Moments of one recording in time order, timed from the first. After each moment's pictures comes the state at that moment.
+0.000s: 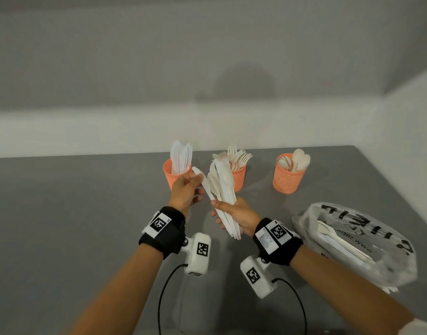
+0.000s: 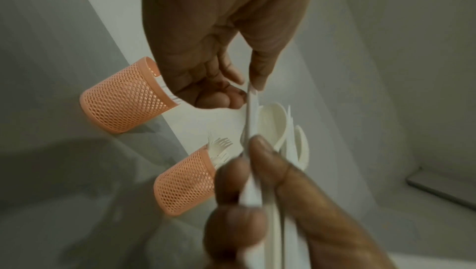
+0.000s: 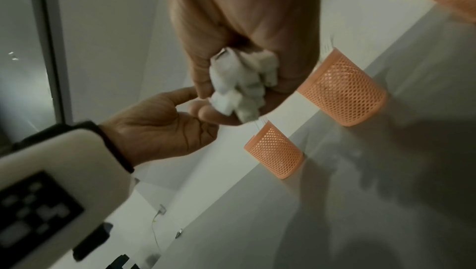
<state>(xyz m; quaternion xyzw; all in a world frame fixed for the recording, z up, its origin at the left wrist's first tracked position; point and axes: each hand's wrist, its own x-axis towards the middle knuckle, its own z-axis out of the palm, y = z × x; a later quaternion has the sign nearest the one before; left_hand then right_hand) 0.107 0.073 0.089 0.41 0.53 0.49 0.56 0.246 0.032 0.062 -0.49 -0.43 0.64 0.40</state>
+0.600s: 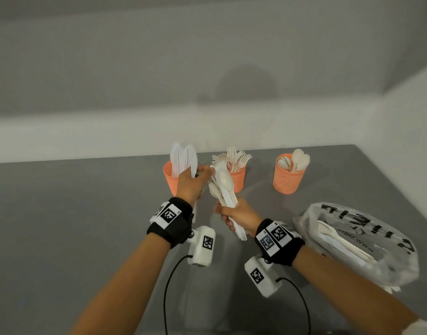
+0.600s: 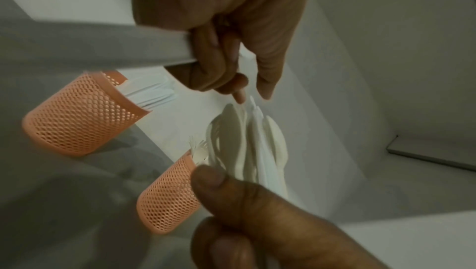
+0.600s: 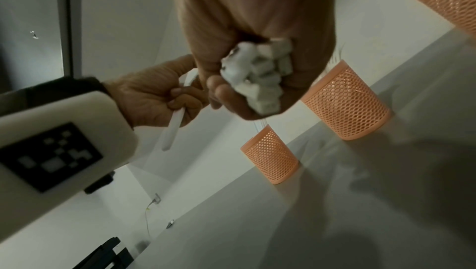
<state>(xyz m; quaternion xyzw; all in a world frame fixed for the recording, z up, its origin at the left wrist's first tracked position) 0.123 0.079 0.111 0.51 0.55 0.47 0.47 0.251 0.035 0.055 -0.52 -0.46 0.60 0.39</state>
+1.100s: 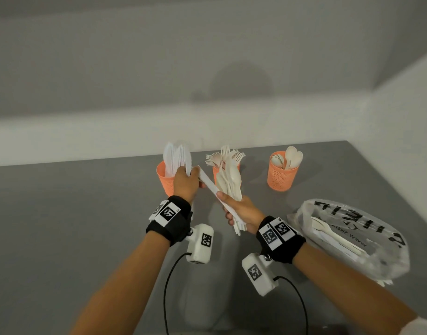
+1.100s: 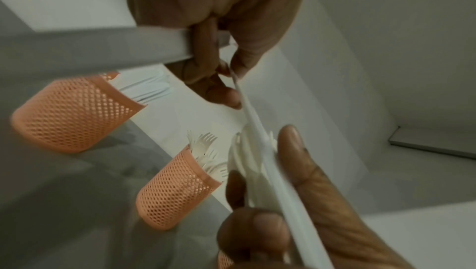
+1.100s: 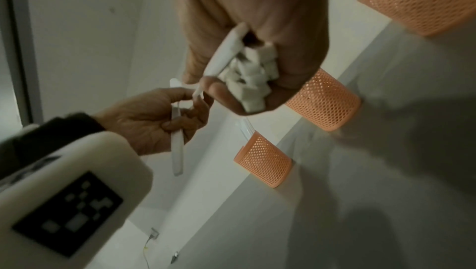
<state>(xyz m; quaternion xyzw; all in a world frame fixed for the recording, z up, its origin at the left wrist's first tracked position) 0.132 0.093 0.098 0.50 0.60 0.47 0.42 0.267 0.037 0.055 -0.52 -0.37 0.63 0.45</state>
